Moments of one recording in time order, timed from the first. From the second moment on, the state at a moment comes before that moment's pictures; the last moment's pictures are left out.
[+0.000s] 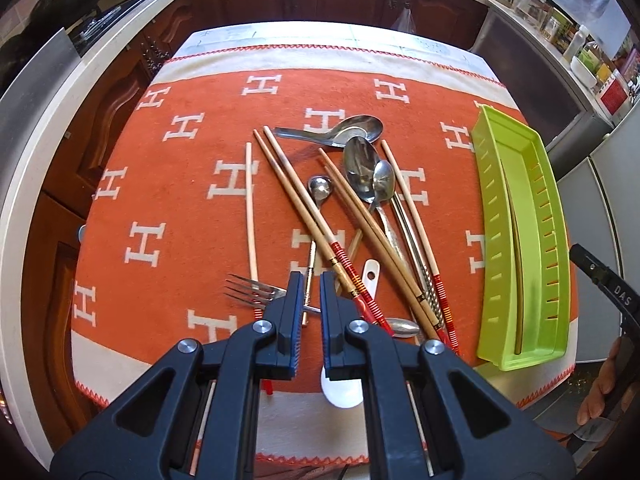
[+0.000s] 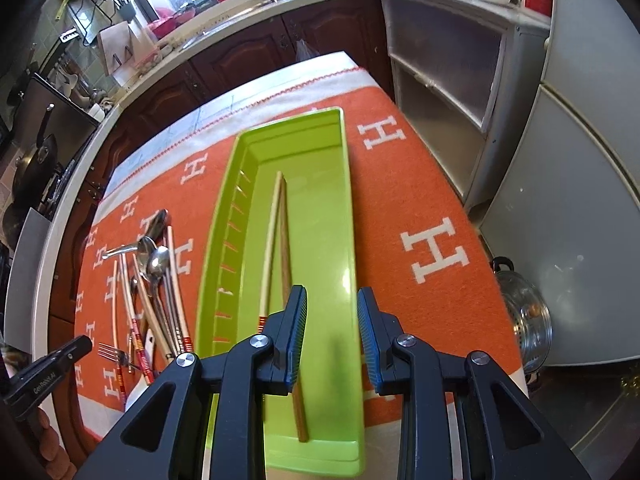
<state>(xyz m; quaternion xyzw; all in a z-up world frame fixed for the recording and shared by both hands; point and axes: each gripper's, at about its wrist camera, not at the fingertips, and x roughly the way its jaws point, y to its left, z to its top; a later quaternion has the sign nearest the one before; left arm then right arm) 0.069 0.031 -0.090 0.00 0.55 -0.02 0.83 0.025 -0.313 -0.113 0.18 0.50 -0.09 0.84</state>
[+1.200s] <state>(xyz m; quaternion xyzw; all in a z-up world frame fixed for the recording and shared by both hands) 0.061 0.124 -0.138 -0.08 0.58 -0.02 0.81 0.090 -0.103 -0.104 0.06 0.54 0.16 0.83</state>
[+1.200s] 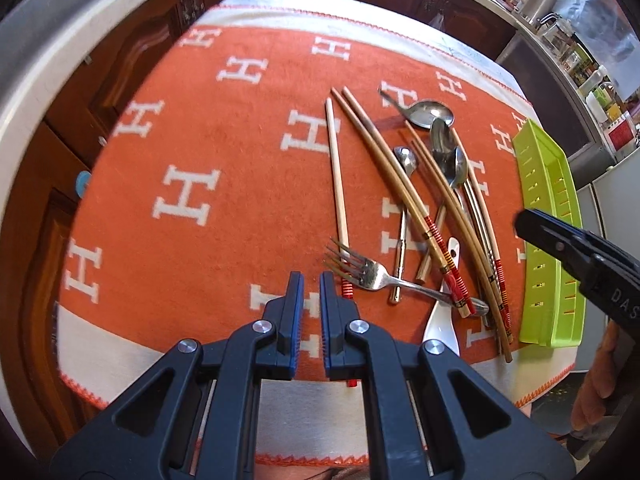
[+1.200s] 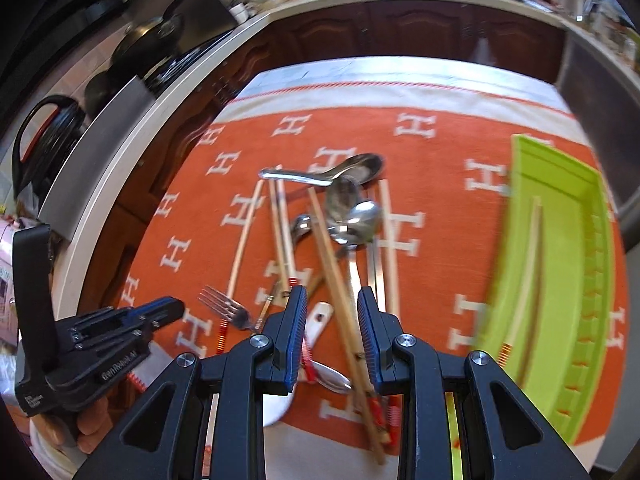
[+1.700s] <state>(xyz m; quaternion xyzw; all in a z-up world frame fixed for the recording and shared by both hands) 0.077 0.124 -0.158 -0.10 0.60 -0.02 0.80 0.142 -0.048 -0.167 0.02 0.58 0.21 0.79</state>
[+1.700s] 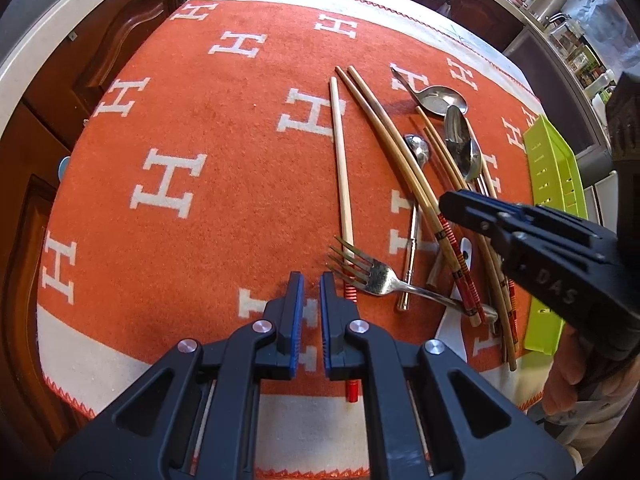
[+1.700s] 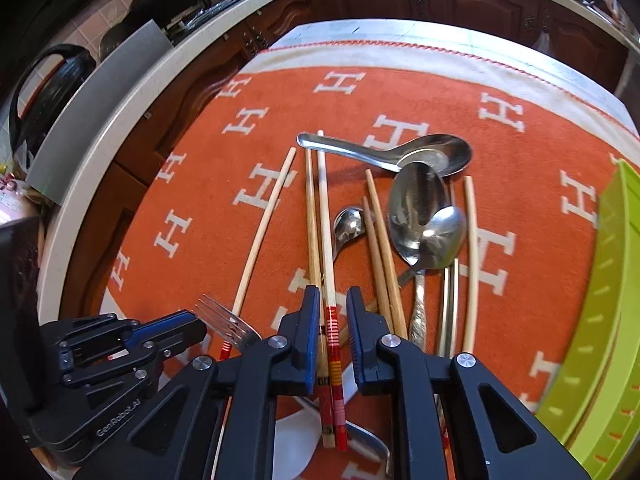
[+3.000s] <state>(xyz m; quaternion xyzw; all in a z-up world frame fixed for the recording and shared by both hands) 0.106 0.107 -0.146 -0.11 0.58 -0.05 0.81 0.111 -0.090 -0.128 0.06 0.53 0.24 0.81</state>
